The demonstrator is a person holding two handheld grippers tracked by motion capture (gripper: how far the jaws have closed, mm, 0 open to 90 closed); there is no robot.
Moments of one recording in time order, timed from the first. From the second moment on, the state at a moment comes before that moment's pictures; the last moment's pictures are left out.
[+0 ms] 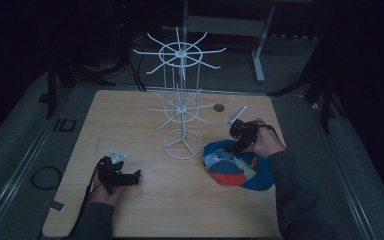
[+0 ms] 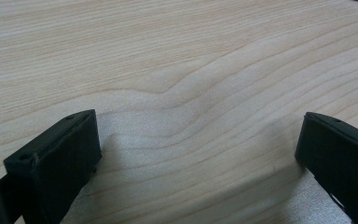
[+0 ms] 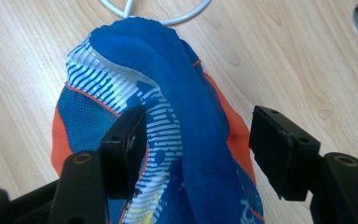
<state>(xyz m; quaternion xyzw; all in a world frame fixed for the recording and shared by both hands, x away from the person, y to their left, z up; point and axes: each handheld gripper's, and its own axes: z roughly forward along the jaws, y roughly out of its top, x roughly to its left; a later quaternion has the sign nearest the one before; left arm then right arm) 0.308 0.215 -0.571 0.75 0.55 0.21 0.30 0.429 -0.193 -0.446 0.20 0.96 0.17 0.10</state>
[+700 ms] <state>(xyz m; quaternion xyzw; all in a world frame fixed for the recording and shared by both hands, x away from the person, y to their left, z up) 0.308 0.215 -0.571 0.75 0.55 0.21 0.30 0.444 -0.163 -0.483 0.17 0.98 0.07 0.07</state>
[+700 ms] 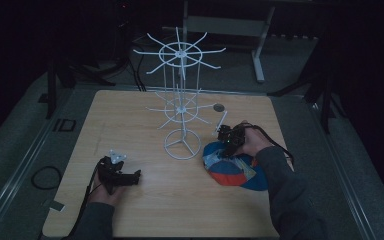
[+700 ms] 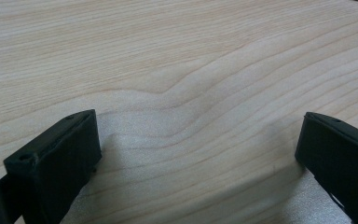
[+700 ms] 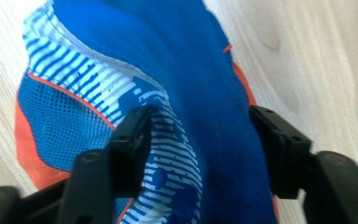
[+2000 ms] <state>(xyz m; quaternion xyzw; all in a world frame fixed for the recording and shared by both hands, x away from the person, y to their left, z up) 0.308 0.215 -0.571 0.75 0.55 0.21 0.30 0.393 -0.224 -0.418 0.15 0.94 0.30 0.08</state>
